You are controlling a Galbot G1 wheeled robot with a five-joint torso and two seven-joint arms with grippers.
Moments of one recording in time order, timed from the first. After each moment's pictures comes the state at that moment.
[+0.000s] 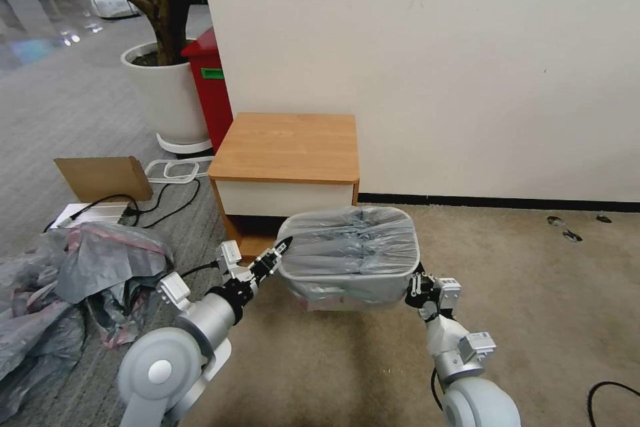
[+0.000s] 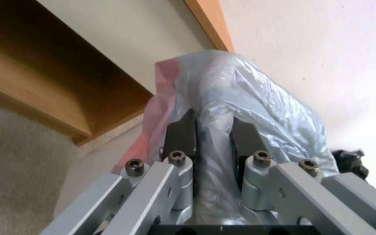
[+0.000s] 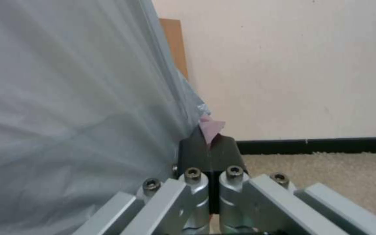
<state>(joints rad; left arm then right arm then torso) 1.46 -1.33 -0.51 -2.27 -1.35 0.54 -0.29 -1.56 1.42 0.46 1.90 0.18 0.15 -0.04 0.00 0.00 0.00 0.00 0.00</state>
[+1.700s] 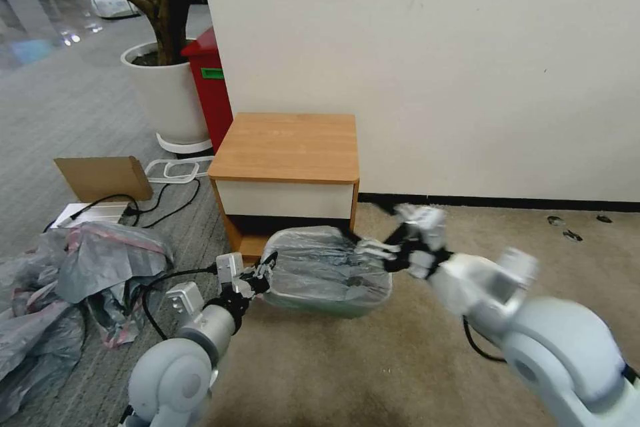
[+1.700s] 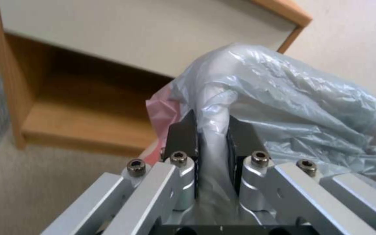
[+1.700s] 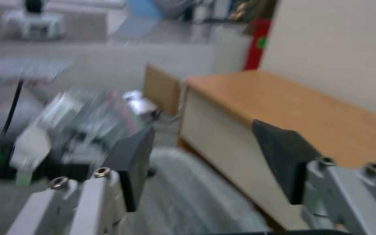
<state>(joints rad) 1.50 -1.27 -0.42 -2.25 -0.71 0.48 -0.17 -1.09 0.86 0.15 2.33 0.43 -0.47 -0.24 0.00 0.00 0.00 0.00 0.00</state>
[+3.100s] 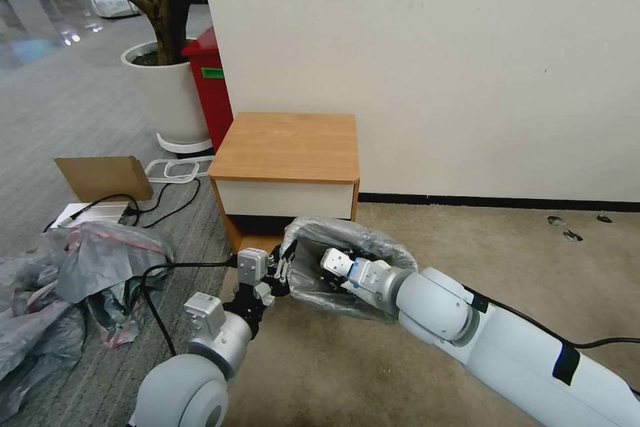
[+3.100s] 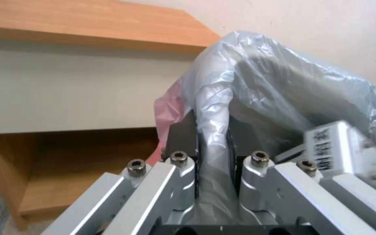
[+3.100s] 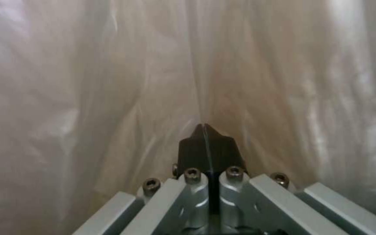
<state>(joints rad) 1.54 -1.26 -0.32 -2.35 -0.38 0.39 -0.04 -0.72 0.88 -0.37 2.01 0.08 -0.71 -0.21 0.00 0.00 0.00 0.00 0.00</state>
